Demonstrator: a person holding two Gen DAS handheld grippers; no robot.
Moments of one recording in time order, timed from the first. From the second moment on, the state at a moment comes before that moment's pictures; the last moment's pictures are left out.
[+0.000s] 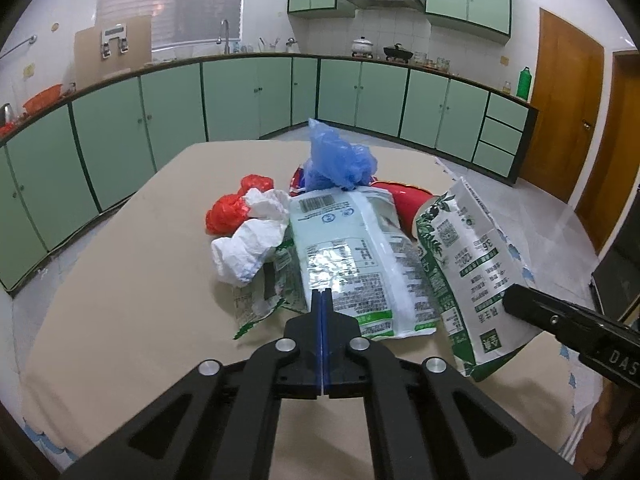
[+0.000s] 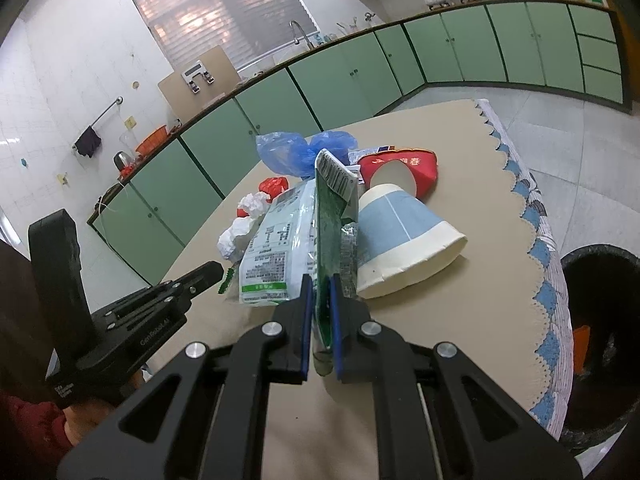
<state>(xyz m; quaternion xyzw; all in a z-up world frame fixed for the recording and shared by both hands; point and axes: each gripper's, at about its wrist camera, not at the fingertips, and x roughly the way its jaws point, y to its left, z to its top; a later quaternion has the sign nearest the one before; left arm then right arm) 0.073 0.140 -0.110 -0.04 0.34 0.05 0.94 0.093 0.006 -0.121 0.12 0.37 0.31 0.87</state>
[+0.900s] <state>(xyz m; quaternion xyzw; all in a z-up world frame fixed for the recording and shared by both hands) 0.141 0.201 -0.135 -0.06 0.37 0.08 0.92 0.159 0.036 -0.129 0.18 0.38 0.33 0.84</state>
